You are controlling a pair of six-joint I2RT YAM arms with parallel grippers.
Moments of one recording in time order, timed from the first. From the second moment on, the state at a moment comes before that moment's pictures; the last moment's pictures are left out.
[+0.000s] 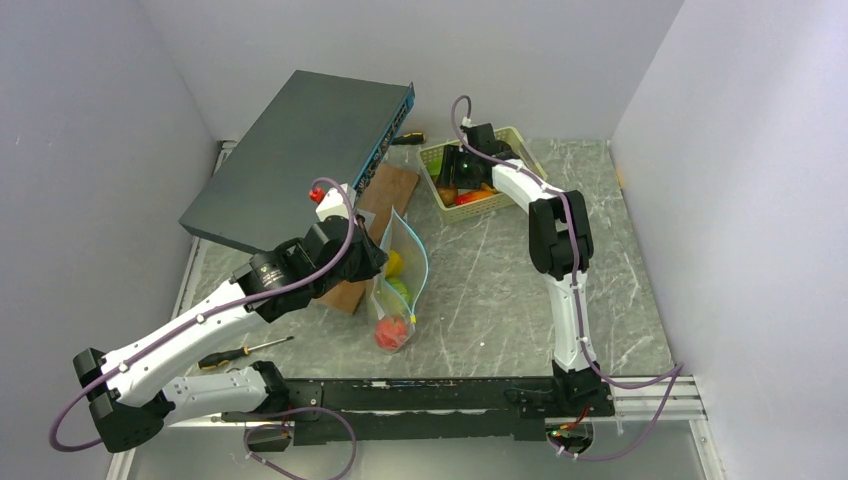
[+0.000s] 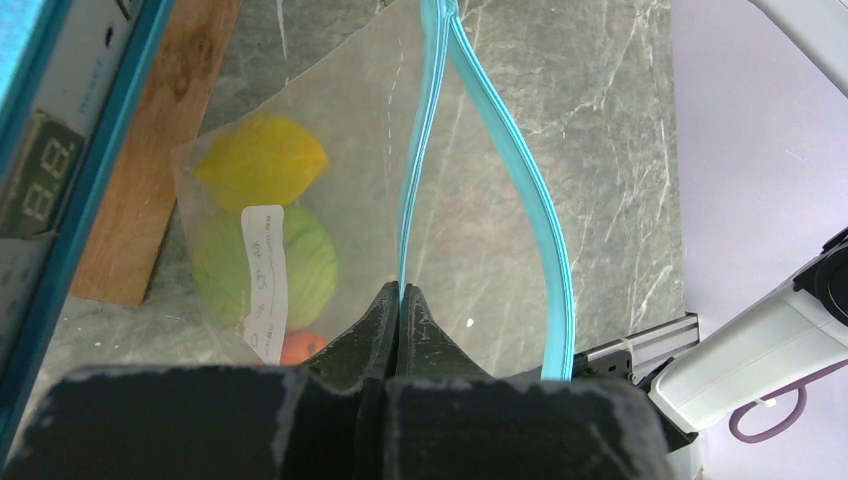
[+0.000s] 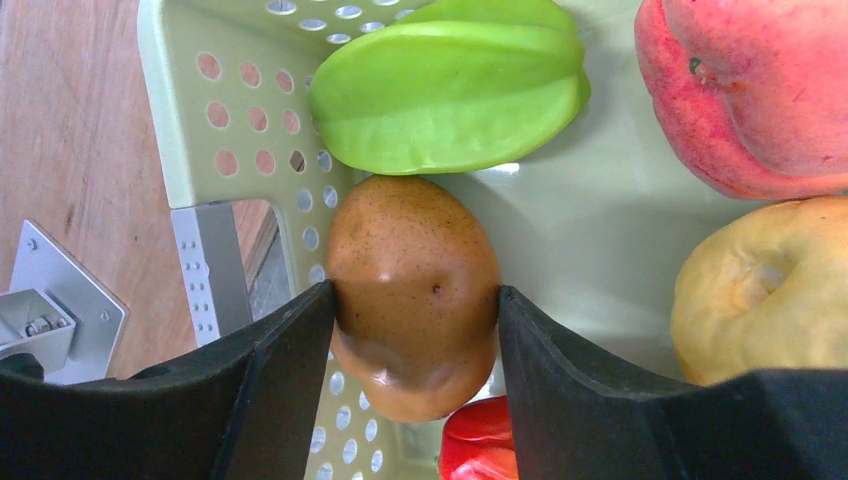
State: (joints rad) left arm -0.93 1.04 1.12 -0.67 -0.35 -0.93; right arm 0.32 2.32 1.88 -0.34 -0.20 0.36
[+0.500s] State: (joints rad) left arm -0.92 1.06 1.13 -0.67 -0.35 -0.92; right arm 0.32 2.29 1.89 -0.36 -0.18 0.34
